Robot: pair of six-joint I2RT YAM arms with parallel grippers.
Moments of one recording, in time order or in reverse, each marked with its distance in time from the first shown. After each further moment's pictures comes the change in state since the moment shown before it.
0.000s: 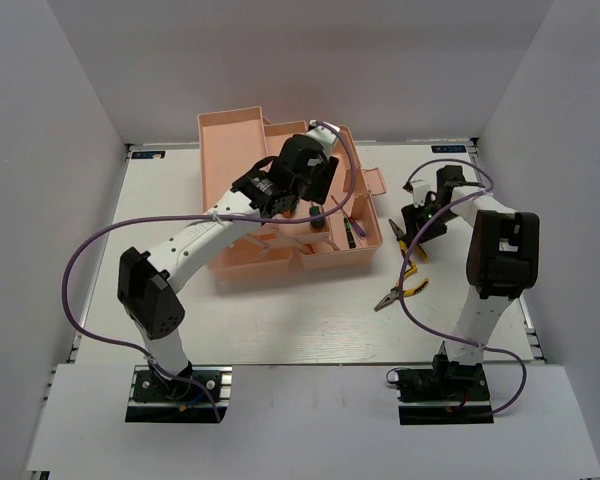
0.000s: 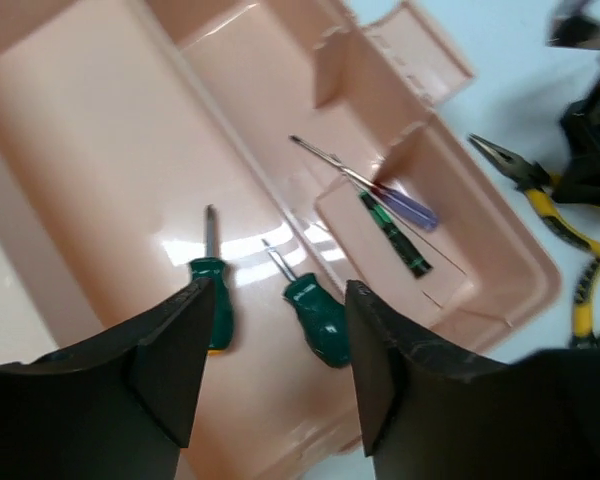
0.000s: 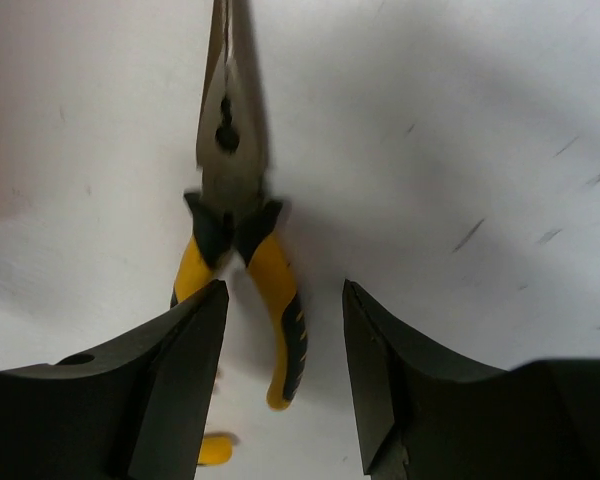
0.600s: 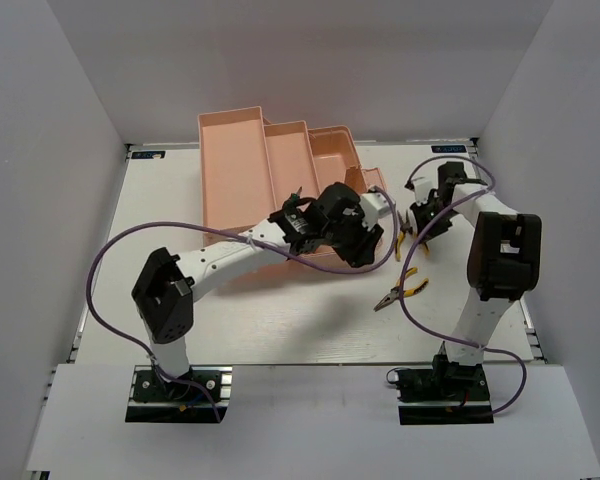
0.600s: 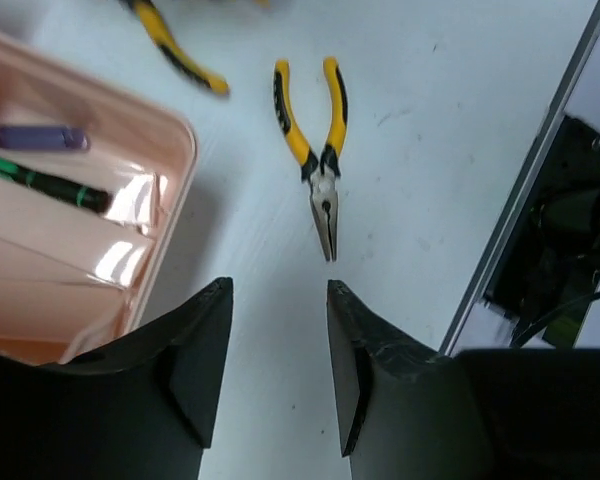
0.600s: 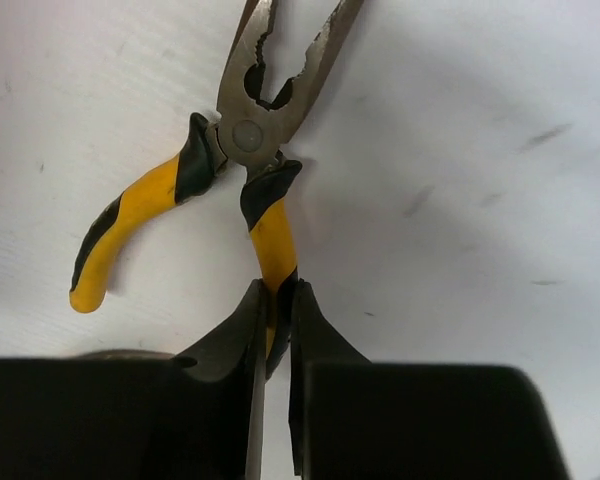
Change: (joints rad) left arm -0.191 0.042 -0.136 0.088 0.548 0.033; right arm 0.003 -0.035 -0.032 -0.024 0.081 -0.060
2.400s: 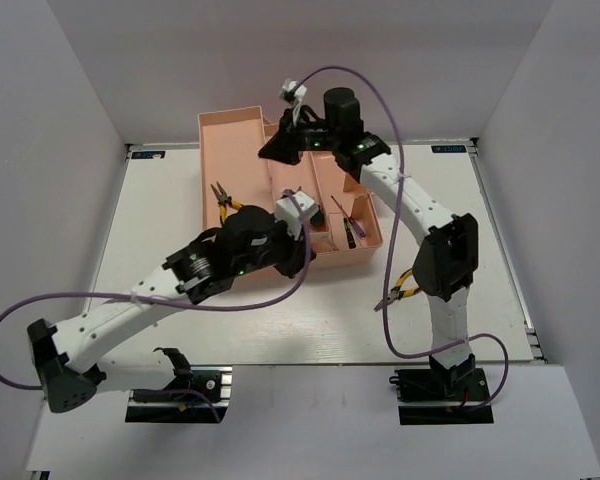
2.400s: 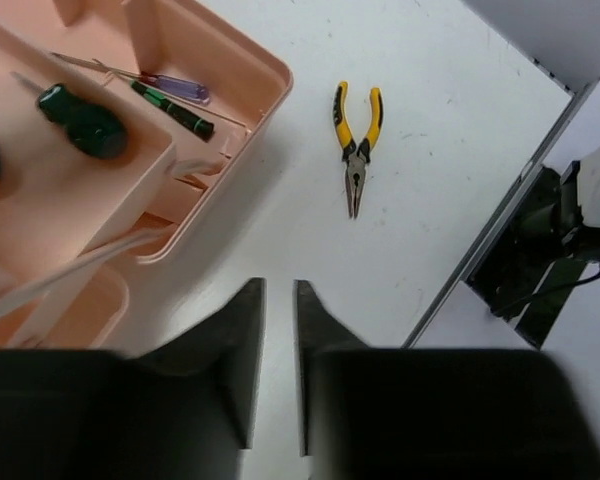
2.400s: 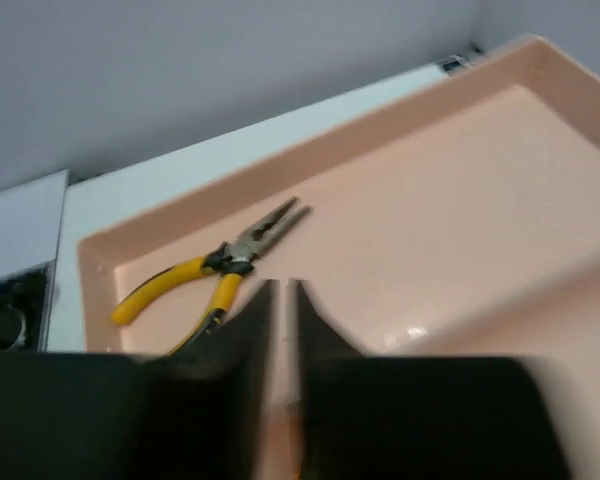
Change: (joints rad) left arm 0.005 -0.687 -0.462 0.010 -0.228 -0.132; right arm 0.629 0.168 0.735 0.574 -0.602 0.589
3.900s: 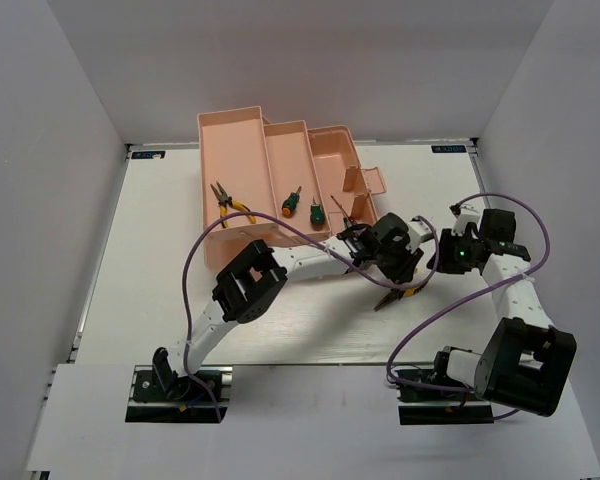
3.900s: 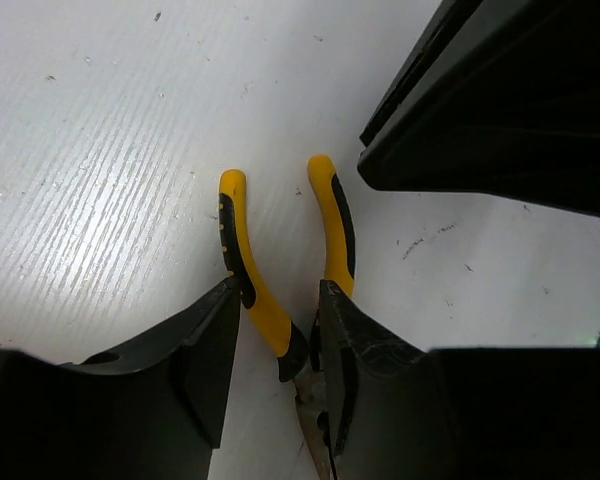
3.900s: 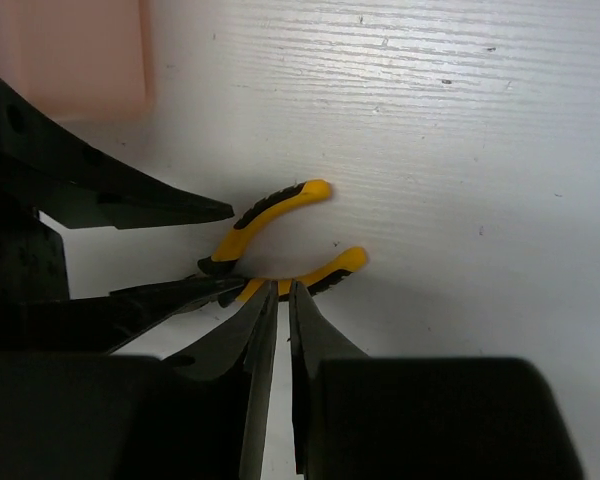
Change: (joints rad) left arm -0.093 1.224 0.719 0.257 0.261 0.069; right arm -0.825 -0.874 -1.279 -0.459 0.362 -0.239
